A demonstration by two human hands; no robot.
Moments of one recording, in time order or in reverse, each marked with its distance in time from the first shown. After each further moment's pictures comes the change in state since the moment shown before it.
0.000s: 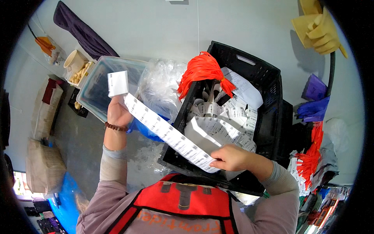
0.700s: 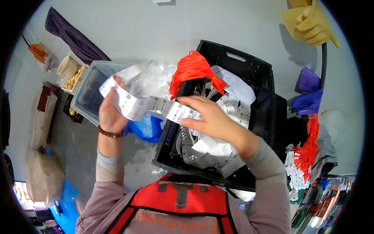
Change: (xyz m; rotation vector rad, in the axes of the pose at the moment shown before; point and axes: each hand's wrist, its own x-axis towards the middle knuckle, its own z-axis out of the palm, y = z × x) left_hand -0.024 -0.007 0.058 0.058 -0.195 0.101; right_hand 0.063 -0.035 -0.060 0.017 0.634 -0.229
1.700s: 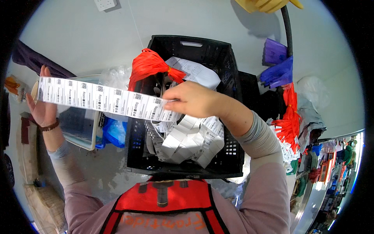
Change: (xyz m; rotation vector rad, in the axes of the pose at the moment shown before) left_hand 0.093 0.097 0.013 -0.053 -0.475 -0.045; right_hand -0.041 0.012 -0.081 -0.056 -0.177 0.182
